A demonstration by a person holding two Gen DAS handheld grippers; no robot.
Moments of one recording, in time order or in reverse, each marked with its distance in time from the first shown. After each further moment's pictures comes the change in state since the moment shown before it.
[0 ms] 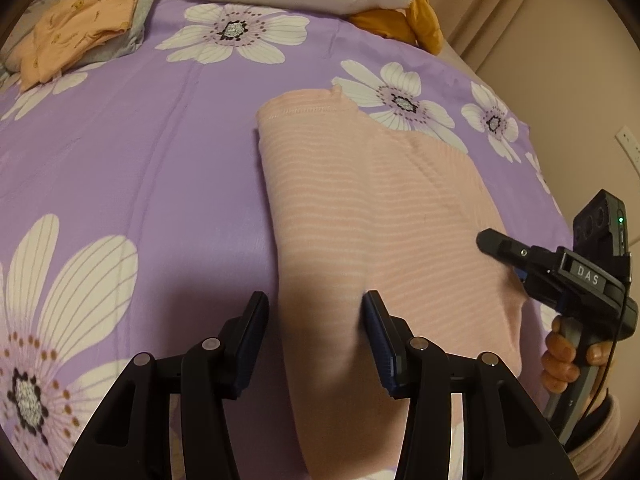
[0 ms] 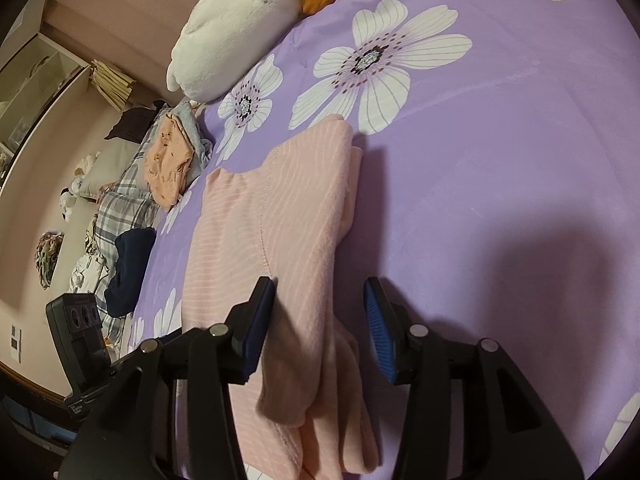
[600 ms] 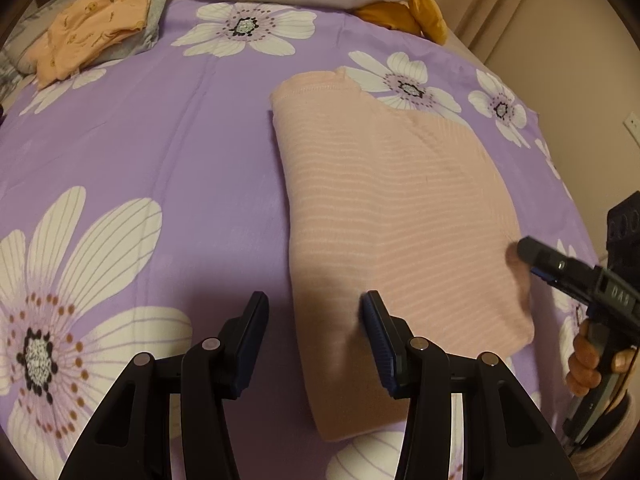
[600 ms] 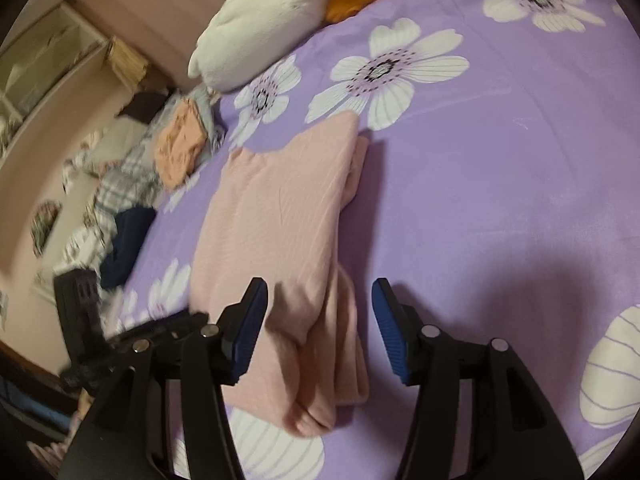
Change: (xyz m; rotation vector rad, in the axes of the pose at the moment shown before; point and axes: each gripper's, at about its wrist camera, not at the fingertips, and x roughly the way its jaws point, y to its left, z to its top) left arm -0.011 -0.005 -0.024 0.009 0.008 0.069; right arm -0.031 0.014 -0.029 -0.132 -0.011 -0.041
